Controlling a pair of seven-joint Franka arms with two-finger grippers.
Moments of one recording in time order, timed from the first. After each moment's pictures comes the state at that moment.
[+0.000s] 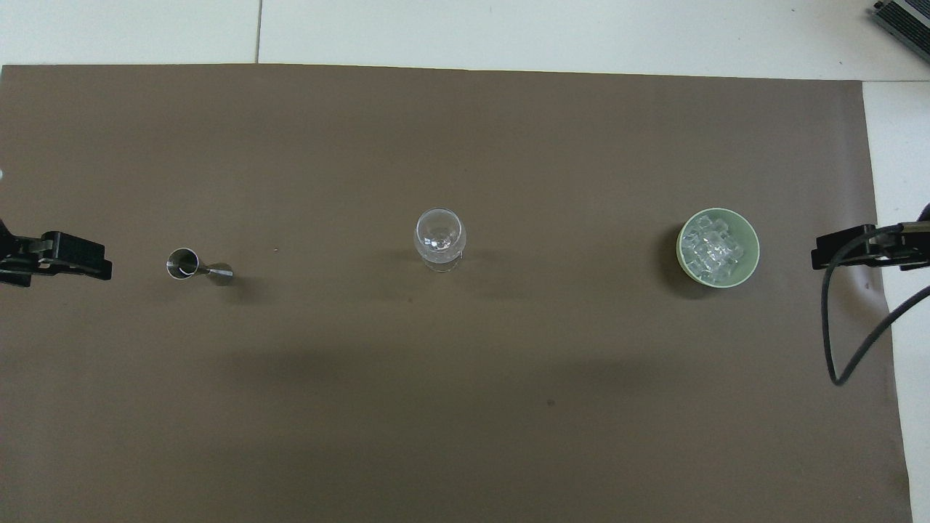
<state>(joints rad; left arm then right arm) 0.03 -0.06 -0.01 -1.74 -0.04 1.58 -0.03 -0.16 -0.06 0.13 -1.63 -0.03 1.55 0.00</state>
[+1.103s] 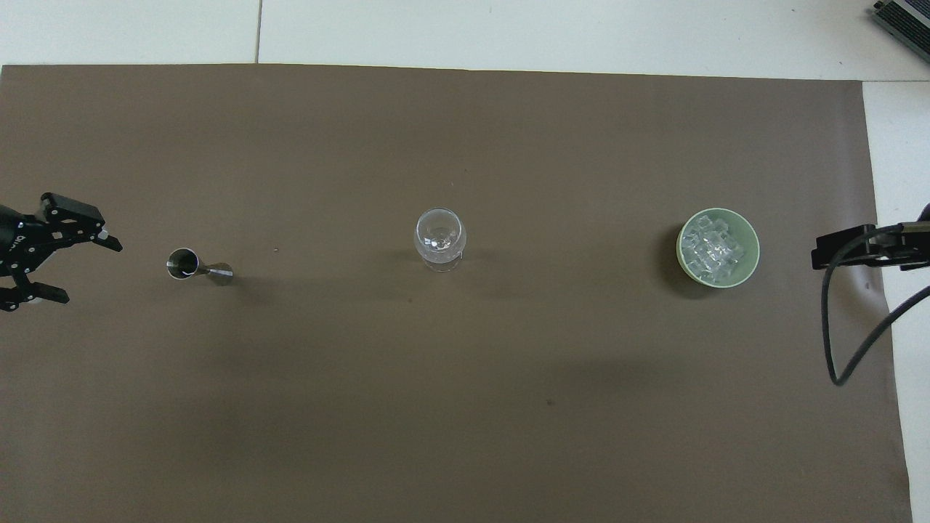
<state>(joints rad) 0.17 0.08 0.00 -1.74 -0.27 1.60 -0.56 -0.16 -0.06 0.13 -1.63 -0.03 1.55 0.00</state>
